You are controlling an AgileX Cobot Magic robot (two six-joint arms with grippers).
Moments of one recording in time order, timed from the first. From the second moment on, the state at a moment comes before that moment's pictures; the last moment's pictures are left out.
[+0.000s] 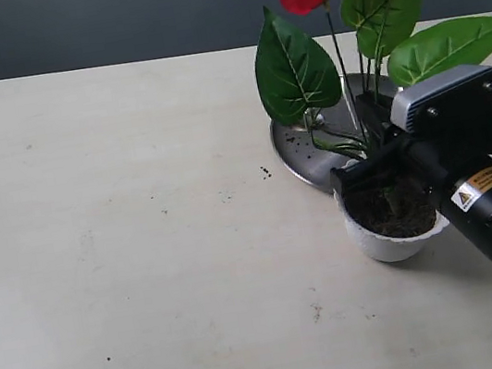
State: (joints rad) left arm -0.10 0.00 0.00 0.00 0.17 0.06; right arm 0.80 1.63 -0.27 0.38 -1.21 -0.16
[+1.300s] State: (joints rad) left arm -0.10 0.00 0.00 0.00 0.17 0.06; right arm 0.80 1.48 -0.05 0.39 -1.23 -0.11
